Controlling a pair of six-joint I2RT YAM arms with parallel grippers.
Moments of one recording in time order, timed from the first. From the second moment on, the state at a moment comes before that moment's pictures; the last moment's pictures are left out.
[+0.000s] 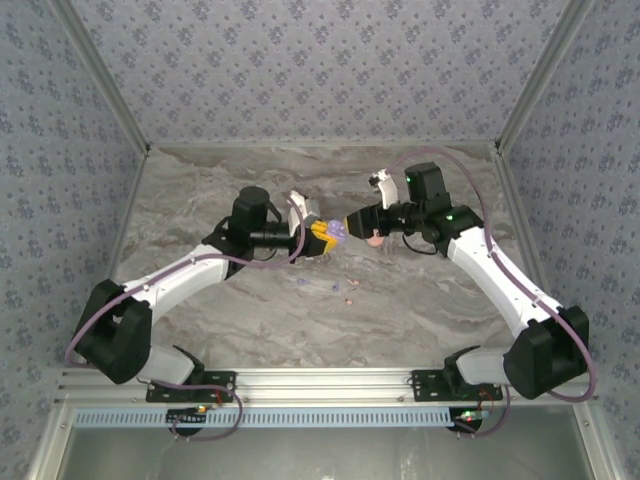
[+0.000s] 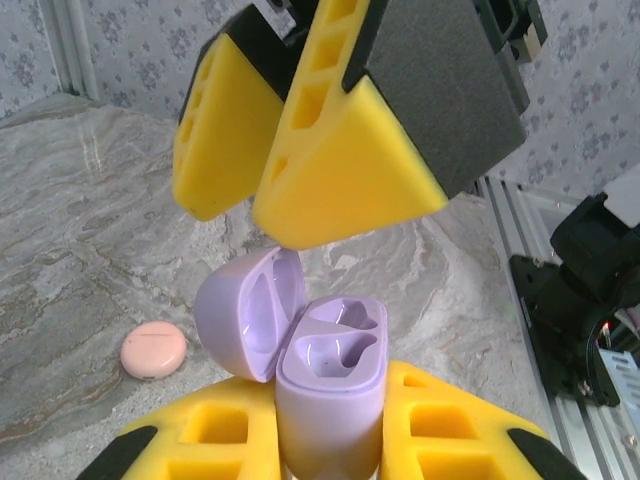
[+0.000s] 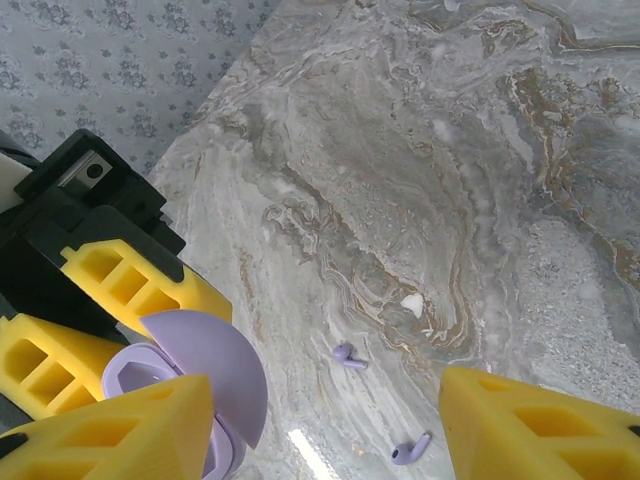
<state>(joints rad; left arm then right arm) -0.60 1.41 0.89 0.20 0.84 0.06 0.40 1.31 1.14 -0.49 -0.61 0.15</state>
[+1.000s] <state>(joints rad) -0.49 1.26 0.73 0.39 0.79 -0.18 0.58 1.66 1.12 -0.59 -0.35 0.27</state>
